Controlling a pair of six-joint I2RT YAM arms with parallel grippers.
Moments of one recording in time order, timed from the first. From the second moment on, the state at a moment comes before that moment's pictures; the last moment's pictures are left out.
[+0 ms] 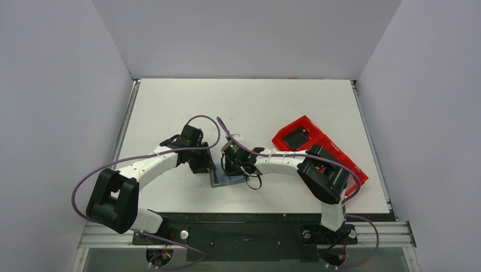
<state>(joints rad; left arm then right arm) -0.44 1.41 0.81 -0.52 0.17 -0.73 0.98 1.90 1.15 -0.22 0.10 0.80</state>
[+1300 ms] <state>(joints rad) -0.47 1.53 0.77 -0.37 0.22 -0.80 0.96 1.89 1.14 -0.19 0.03 0.79</state>
